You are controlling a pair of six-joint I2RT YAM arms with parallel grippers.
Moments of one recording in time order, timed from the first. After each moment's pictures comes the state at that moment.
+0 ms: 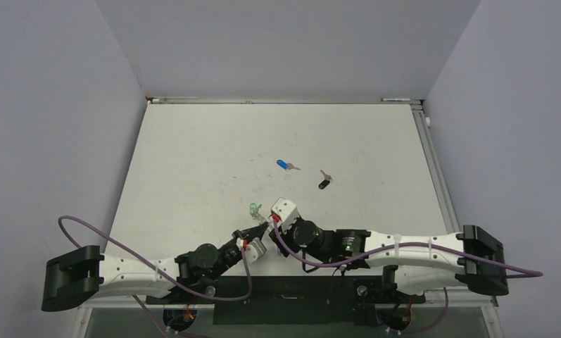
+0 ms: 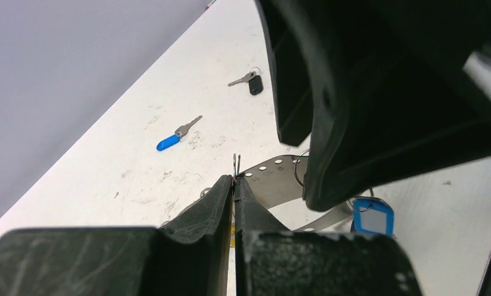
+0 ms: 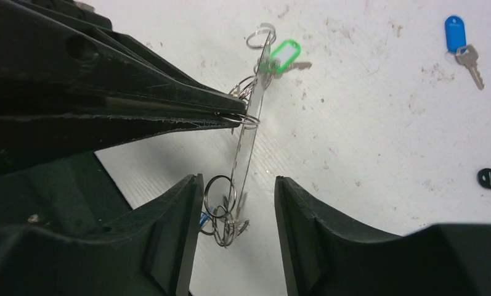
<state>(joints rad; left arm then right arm) -1.33 0.89 0.04 0.87 -0.44 0.43 1.34 1.22 0.68 -0.06 0.37 0.20</state>
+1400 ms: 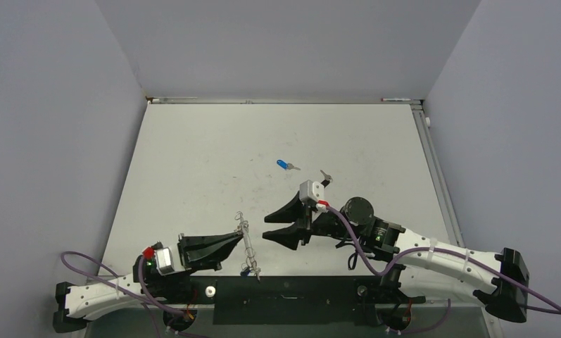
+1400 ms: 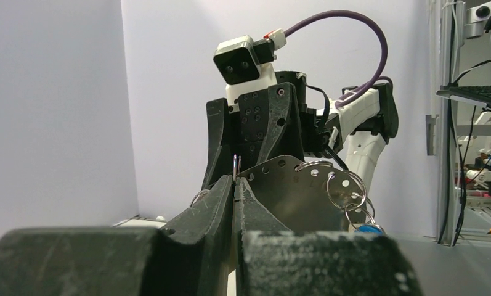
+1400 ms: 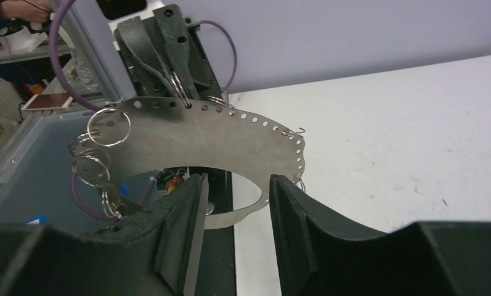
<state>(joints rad) -1.33 0.02 0.01 0.78 -0.04 0.07 1.13 0.93 0.65 0.36 -0.37 0.16</state>
